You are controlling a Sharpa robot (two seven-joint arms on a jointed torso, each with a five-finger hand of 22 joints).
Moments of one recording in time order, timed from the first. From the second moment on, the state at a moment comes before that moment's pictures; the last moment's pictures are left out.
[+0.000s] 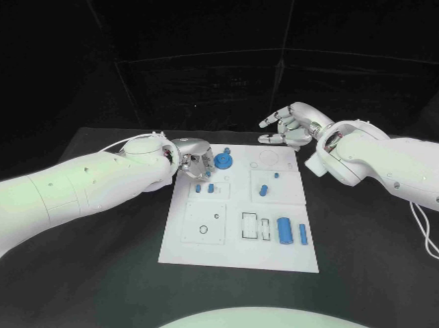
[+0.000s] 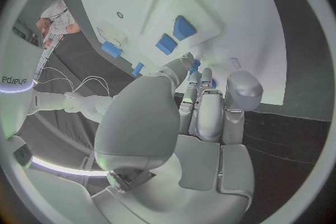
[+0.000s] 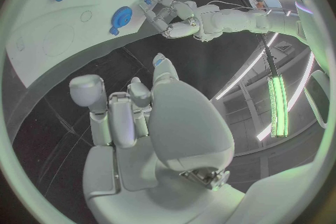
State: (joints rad) left arm 1.23 -0.59 -0.07 1.19 -1.45 -0.06 0.03; left_hand 1.40 -0.14 0.38 0.01 0.10 1.02 0.15 0.08 0.11 1.07 0.10 0.10 0.07 1.47 0.00 1.34 1.09 0.12 1.37 0.11 1.08 1.10; right arm 1.28 -0.78 -0.03 1.40 -0.93 -0.34 0.05; right_hand 1.48 -0.01 -0.21 0.22 0.40 0.83 0.17 0.18 0.07 1.21 0.08 1.16 1.08 1.47 0.01 1.40 1.30 0.12 1.27 0.11 1.20 0.86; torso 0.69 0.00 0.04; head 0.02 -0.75
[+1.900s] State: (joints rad) left arm 1.23 -0.85 -0.06 1.45 -0.07 -0.22 0.39; left_hand 1.40 -0.10 0.36 0.01 0.10 1.04 0.17 0.10 0.08 1.11 0.10 0.16 0.08 1.32 0.02 1.15 0.73 0.18 1.18 0.12 0.68 0.78; right arm 1.18 -0.81 -0.06 1.47 -1.62 -0.19 -0.21; right_hand 1.67 -0.02 -0.04 0.24 0.21 1.01 0.16 0.10 0.07 1.08 0.09 0.20 0.19 1.46 0.00 1.33 1.23 0.13 1.30 0.10 1.16 0.82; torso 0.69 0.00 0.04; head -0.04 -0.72
